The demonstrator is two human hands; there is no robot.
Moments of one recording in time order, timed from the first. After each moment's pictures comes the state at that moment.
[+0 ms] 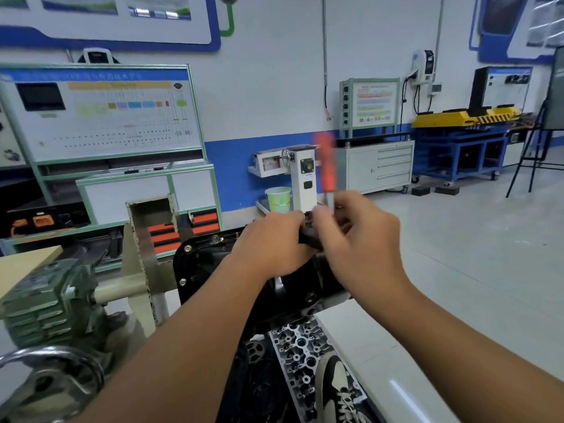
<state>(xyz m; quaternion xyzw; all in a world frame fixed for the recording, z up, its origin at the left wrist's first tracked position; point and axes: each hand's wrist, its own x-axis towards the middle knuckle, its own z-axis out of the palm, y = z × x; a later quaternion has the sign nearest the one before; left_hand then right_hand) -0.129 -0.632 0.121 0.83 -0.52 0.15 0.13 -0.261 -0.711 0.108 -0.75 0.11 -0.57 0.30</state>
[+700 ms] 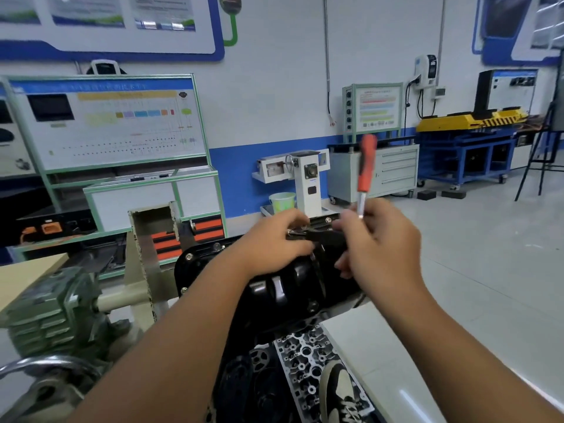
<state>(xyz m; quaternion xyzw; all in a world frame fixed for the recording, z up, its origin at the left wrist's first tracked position) -0.108 -0.628 0.126 0.79 -0.51 -0.02 0.34 -0.267 -0.722 0.105 -0.70 0.16 -0.55 0.43</state>
